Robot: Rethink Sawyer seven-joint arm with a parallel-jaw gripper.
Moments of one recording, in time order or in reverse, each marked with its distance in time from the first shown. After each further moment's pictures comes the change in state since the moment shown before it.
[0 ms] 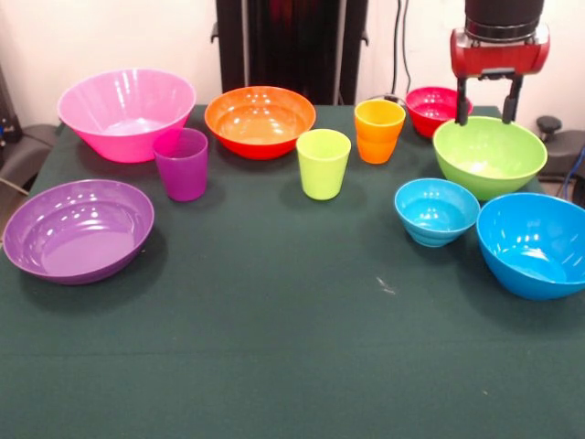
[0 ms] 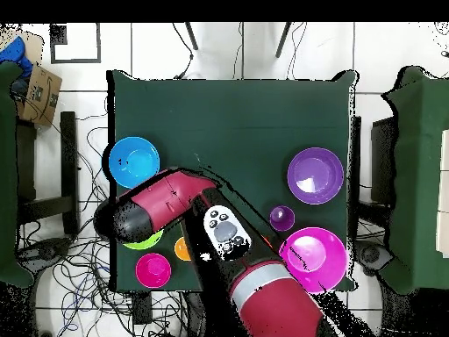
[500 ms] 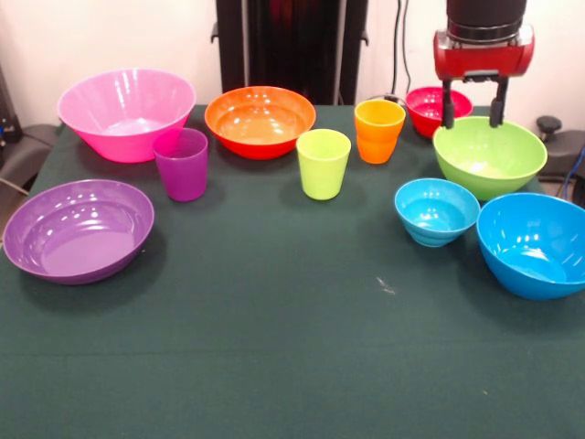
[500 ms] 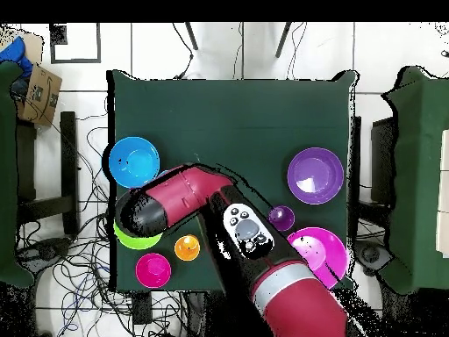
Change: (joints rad) arm -0.073 0.000 0.034 0.001 0.000 0.000 -0.003
